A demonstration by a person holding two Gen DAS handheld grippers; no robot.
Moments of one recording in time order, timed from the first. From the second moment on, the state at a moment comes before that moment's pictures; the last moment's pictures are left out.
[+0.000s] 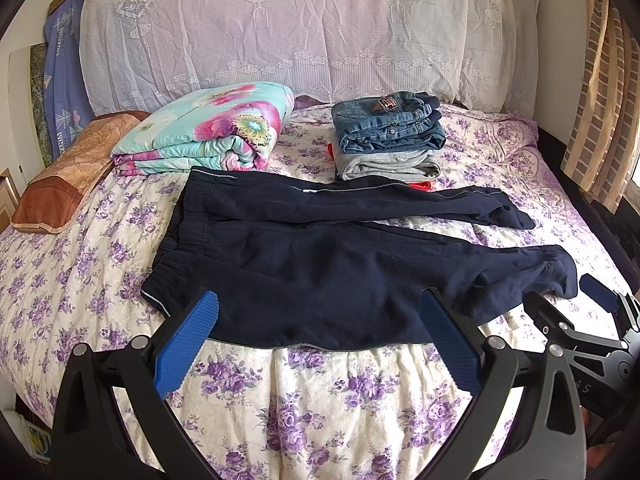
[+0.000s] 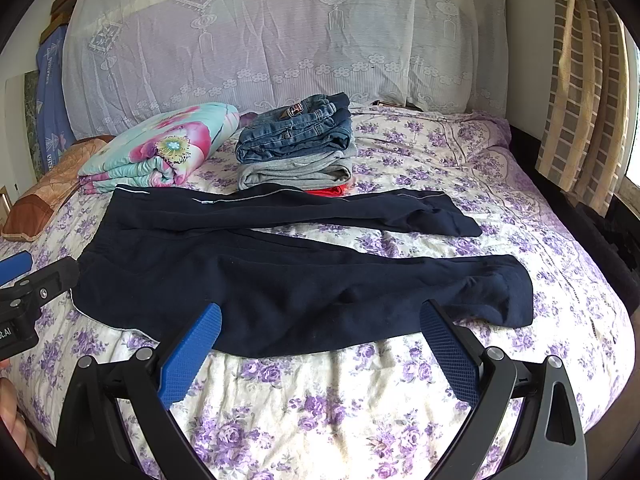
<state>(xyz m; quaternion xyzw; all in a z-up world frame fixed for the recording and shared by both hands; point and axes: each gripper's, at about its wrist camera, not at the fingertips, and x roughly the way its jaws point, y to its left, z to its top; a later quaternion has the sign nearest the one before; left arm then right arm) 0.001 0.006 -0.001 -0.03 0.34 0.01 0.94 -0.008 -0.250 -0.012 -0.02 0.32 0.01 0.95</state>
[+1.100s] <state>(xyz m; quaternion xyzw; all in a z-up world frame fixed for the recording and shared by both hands) 0.041 0.069 -0.126 -0.15 0.52 0.00 0.84 0.010 -0.256 -0.066 -0.01 0.39 0.02 0.92</state>
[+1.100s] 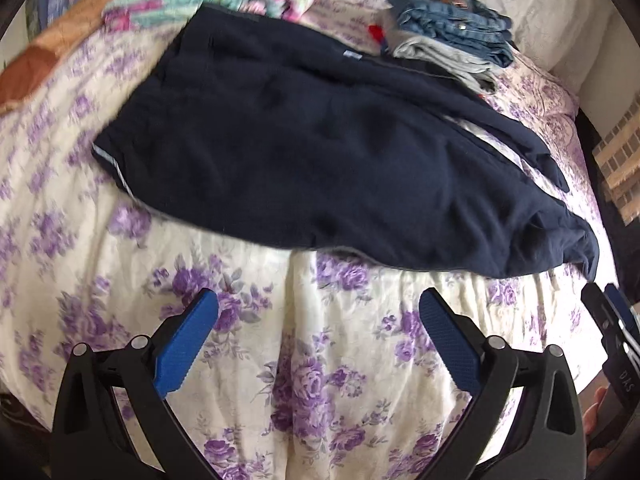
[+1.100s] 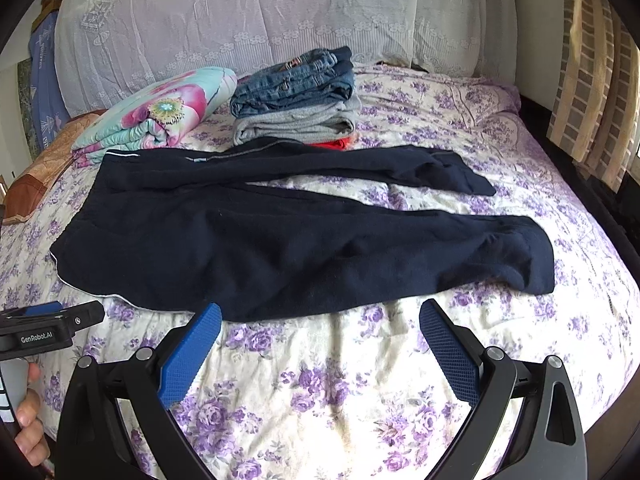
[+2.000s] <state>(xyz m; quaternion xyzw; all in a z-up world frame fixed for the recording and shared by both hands) 0.043 0.178 -0.132 -0.27 0.46 0.05 0.85 0.006 -0.443 -0.079 0.15 0.41 -0.08 0.90</state>
